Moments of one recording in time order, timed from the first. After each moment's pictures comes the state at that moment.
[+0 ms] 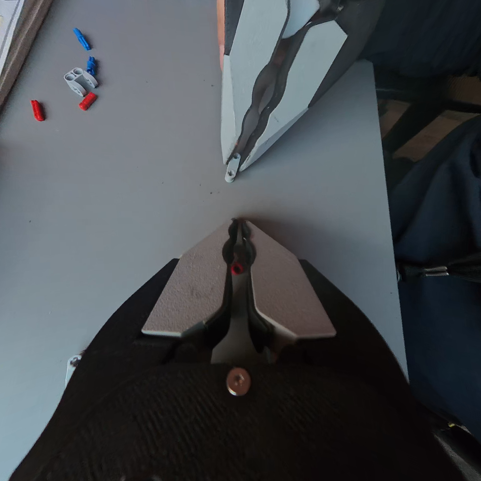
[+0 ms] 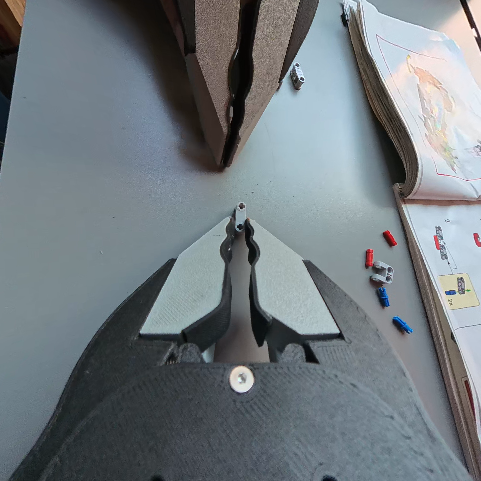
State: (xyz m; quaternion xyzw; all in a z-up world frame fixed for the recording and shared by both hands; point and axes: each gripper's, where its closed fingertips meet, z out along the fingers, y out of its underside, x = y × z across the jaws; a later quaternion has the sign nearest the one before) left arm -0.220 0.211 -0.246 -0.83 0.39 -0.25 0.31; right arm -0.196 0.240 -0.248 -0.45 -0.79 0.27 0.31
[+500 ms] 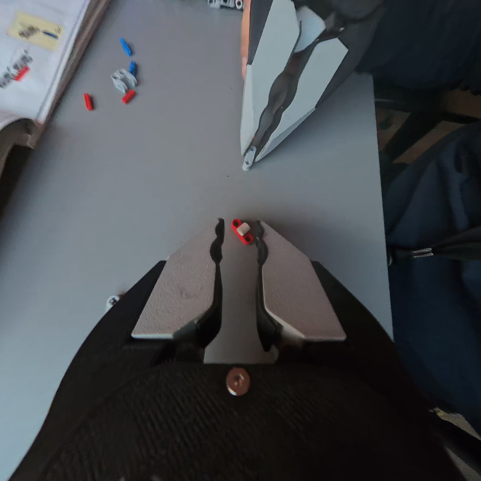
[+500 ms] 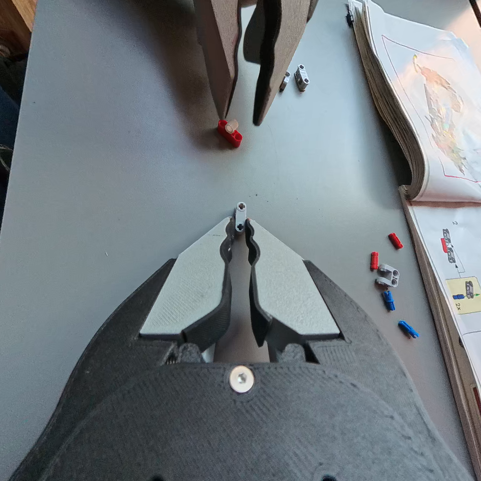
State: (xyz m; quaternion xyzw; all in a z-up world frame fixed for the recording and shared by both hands) left arm -0.249 0.206 -0.229 -0.83 0.37 -0.25 0.33; right arm -0.197 0.236 -0.248 -0.45 -0.79 0.28 0.30
